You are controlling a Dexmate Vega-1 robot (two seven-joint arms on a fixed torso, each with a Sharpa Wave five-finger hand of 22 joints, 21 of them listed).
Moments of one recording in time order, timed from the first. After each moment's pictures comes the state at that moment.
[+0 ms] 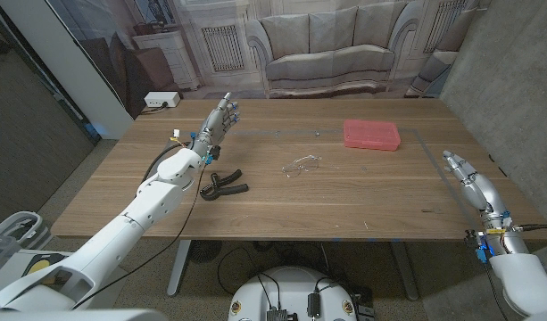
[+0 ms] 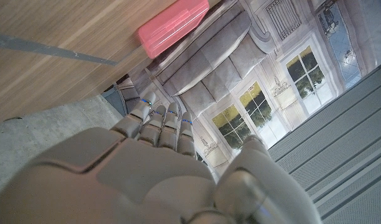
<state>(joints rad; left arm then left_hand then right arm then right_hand) 0.87 0.61 0.36 -1.54 -0.66 -0.13 0.01 0.39 -0.01 0.14 0.09 0.31 0.08 0.03 0.21 0.18 0.08 -0.02 0.20 0.19 0.01 -0.01 0.19 0.18 -0.02 -0.04 0.25 0.18 -1.76 -0.49 0.30 -1.84 -0.07 0.51 -0.30 0.19 0.03 0.17 0.01 0.20 0.27 -0.01 0.20 0.18 0.33 0.04 0.23 0.18 0.22 -0.01 0.20 0.18 0.26 -0.04 0.31 0.18</state>
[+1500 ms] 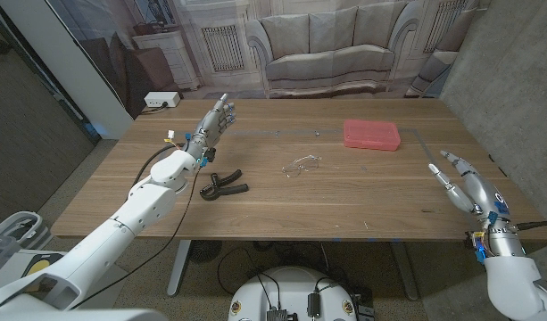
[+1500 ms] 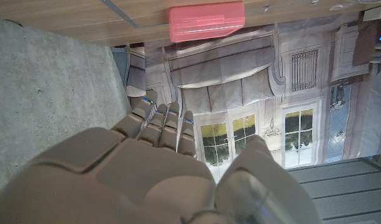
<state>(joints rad) 0.91 0.65 0.34 -1.60 -0.65 -0.13 0.02 0.39 -0.01 0.13 0.09 0.31 0.08 0.03 0.20 0.18 0.08 -0.02 0.20 0.19 0.01 -0.01 0.19 0.18 -0.02 -0.04 0.24 0.18 -1.84 -0.51 0.28 -2.00 -0.52 0.21 -0.55 0.20 0.02 0.16 0.00 0.22 0.29 -0.03 0.20 0.19 0.35 0.03 0.24 0.18 0.24 -0.02 0.20 0.18 0.29 -0.04 0.30 0.18</state>
